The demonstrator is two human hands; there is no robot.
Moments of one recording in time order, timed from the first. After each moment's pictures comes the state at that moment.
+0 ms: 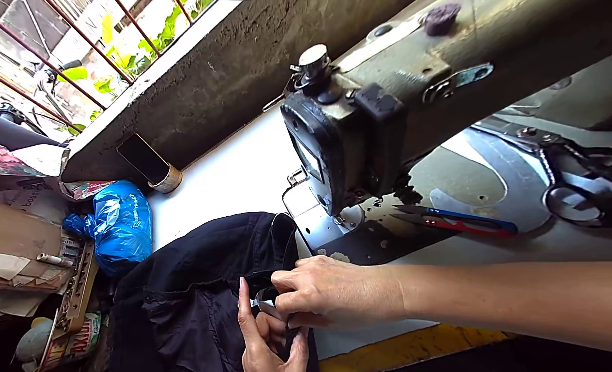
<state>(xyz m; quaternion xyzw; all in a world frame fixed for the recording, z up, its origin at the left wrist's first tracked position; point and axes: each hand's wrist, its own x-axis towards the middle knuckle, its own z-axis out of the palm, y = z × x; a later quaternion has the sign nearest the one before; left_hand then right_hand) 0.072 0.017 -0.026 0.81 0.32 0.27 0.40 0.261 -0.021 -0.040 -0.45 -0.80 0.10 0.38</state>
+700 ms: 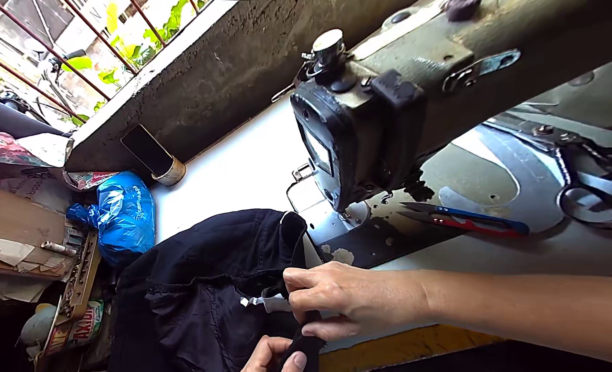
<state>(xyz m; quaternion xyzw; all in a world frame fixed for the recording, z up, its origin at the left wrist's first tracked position) 0.029 0.008 -0.029 0.75 0.31 0.23 0.54 0.261 -0.032 -0.053 -0.40 -0.79 0.13 0.44</state>
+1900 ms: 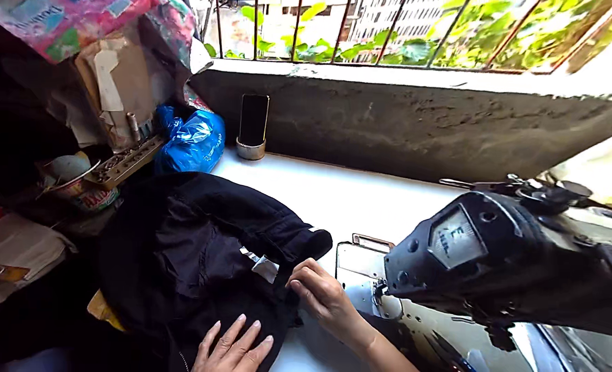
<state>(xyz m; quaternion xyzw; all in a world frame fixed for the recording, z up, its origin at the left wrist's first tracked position) 0.012 0.001 -0.040 0.90 0.30 0.13 0.29 0.283 0.028 -0.087 -0.46 -0.74 0.12 0.48</state>
